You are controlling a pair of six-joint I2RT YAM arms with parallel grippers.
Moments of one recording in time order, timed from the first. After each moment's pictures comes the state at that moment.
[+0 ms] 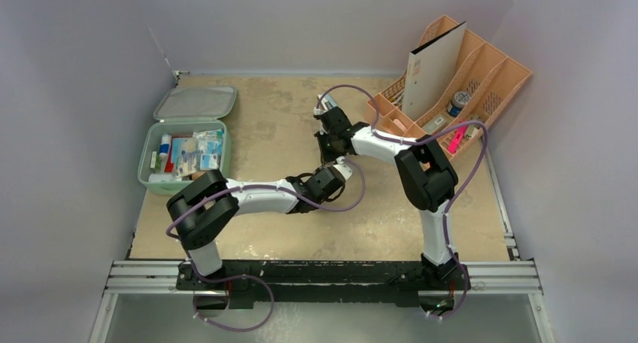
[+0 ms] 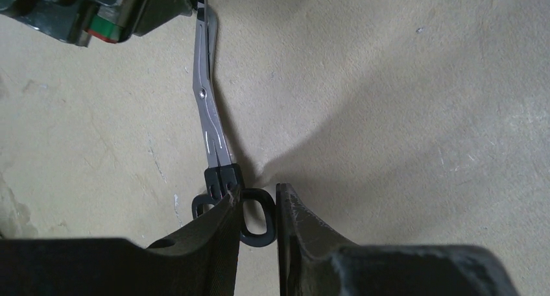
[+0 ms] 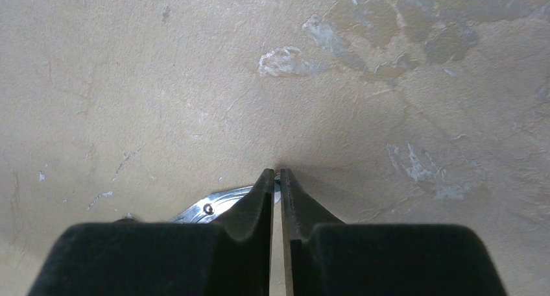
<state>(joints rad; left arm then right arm) -1.01 1.74 0.96 -0.19 -0.47 -0.04 0.63 2.07 1.45 -0.39 -0.07 0.30</state>
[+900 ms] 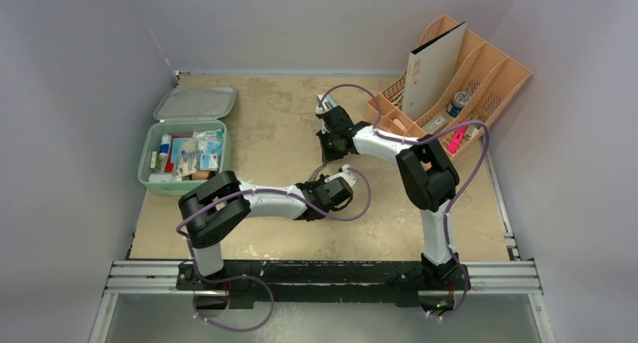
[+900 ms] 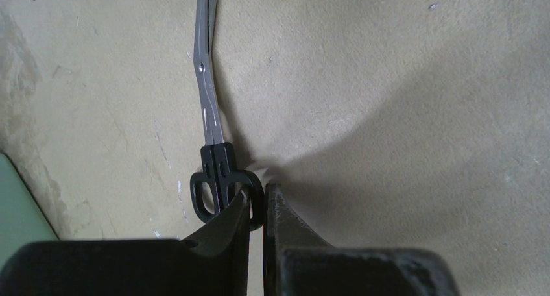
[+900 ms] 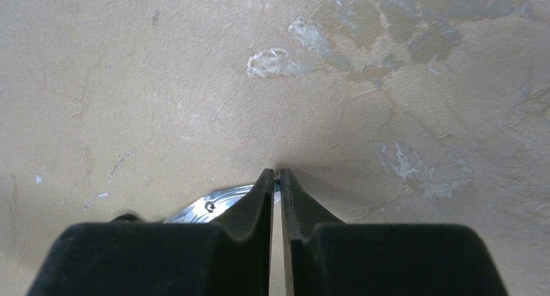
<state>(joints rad) -1.08 1.81 0.98 -0.22 -0.63 -0.07 0.62 2.06 1.45 -0.38 -0.08 0.30</state>
